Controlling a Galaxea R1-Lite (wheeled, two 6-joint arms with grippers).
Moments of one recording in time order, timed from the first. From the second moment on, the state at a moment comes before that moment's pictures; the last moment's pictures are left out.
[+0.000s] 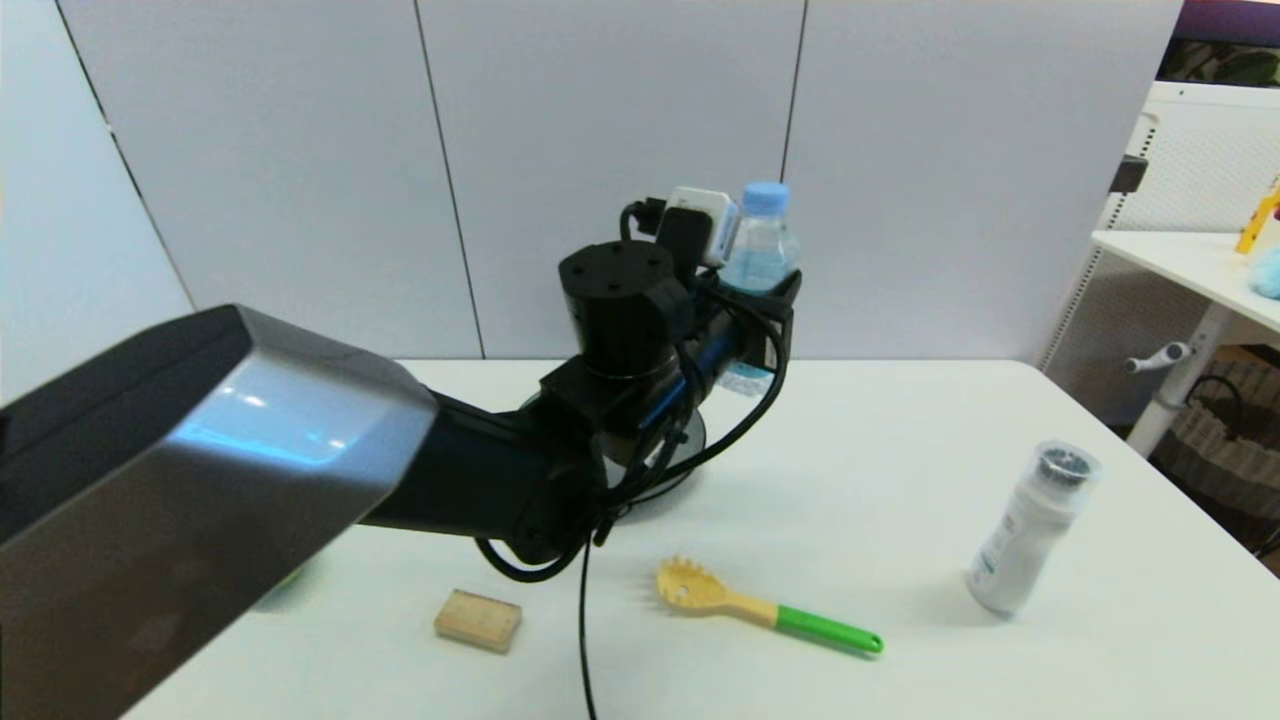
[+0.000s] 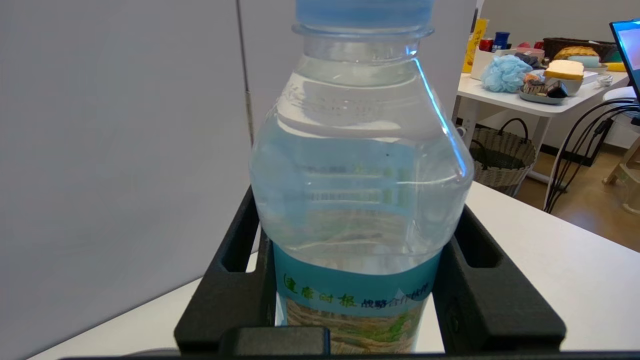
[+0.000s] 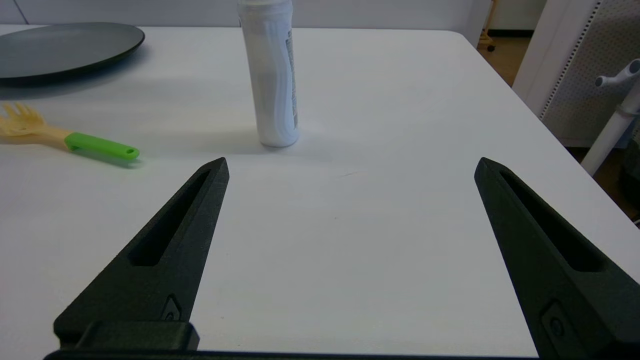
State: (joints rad) left arm -0.83 2.17 -1.37 -1.02 0.14 0.03; right arm 0.00 0.00 0.00 0.00 0.01 -0.01
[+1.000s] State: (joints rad) left arm -0.77 2.56 -1.64 -1.11 0.15 0.03; right arm 0.00 0.00 0.00 0.00 0.01 -0.01
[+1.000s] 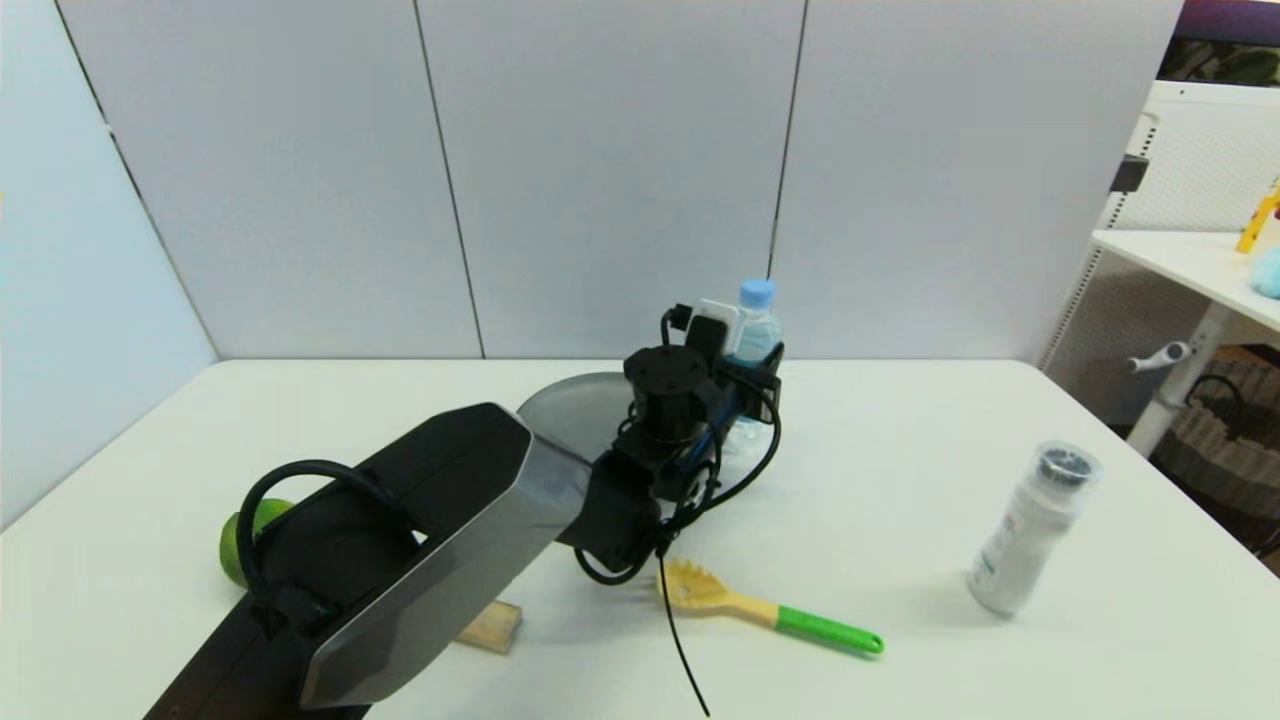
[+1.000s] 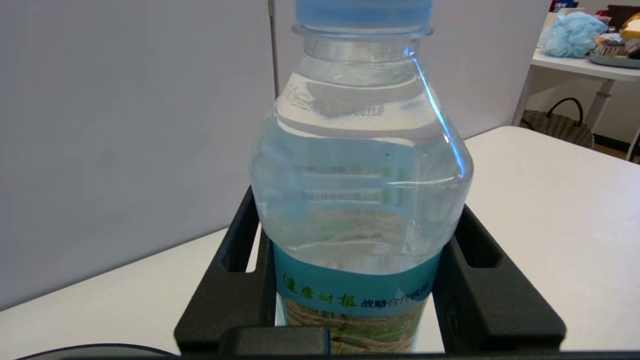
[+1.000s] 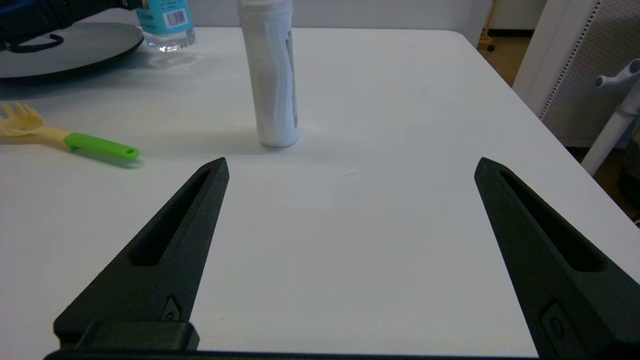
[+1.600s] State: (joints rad) left arm -0.77 2.59 -1.65 -1.15 0.14 0.02; right arm 0.00 0.00 0.00 0.00 0.01 -0.01
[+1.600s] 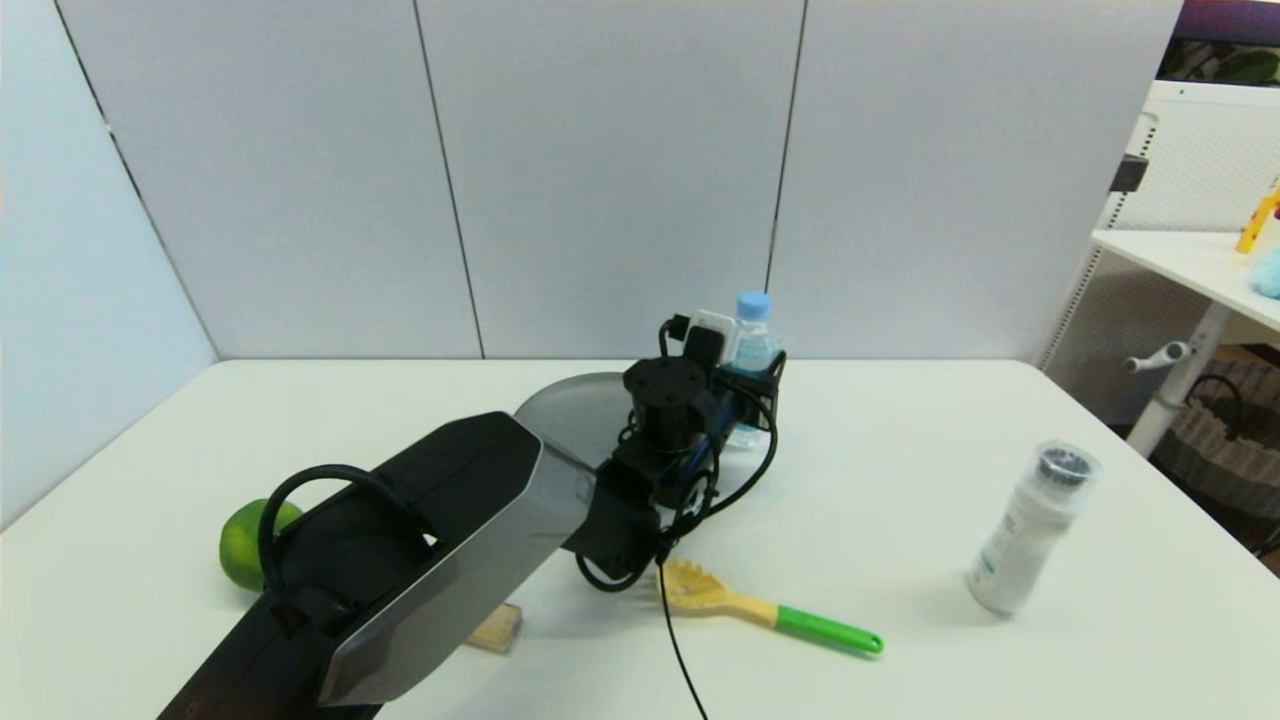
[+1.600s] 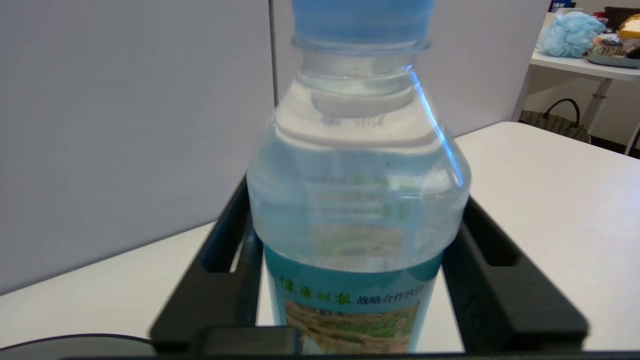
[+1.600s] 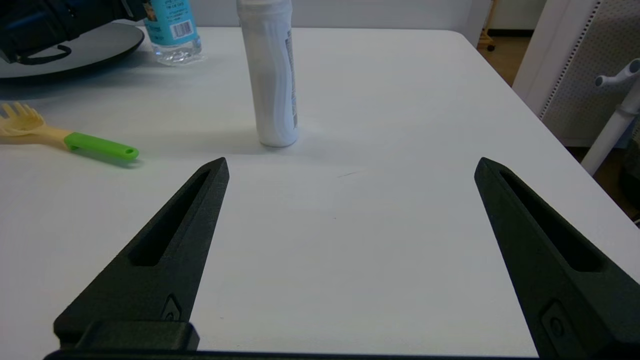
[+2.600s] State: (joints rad) left arm -0.74 2.18 -1.63 -0.81 0.17 0.03; right arm 0.00 0.00 0.00 0.00 0.01 -0.01
